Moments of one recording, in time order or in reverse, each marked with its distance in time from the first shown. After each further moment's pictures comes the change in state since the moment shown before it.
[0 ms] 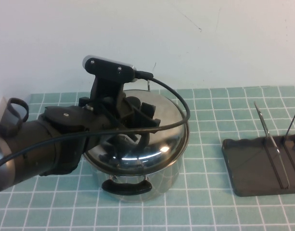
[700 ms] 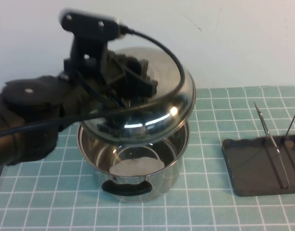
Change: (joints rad) right arm 0.000 0.000 0.004 0.526 -0.087 0.041; left arm 0.000 -0.145 -0.074 0.000 0.000 0.038
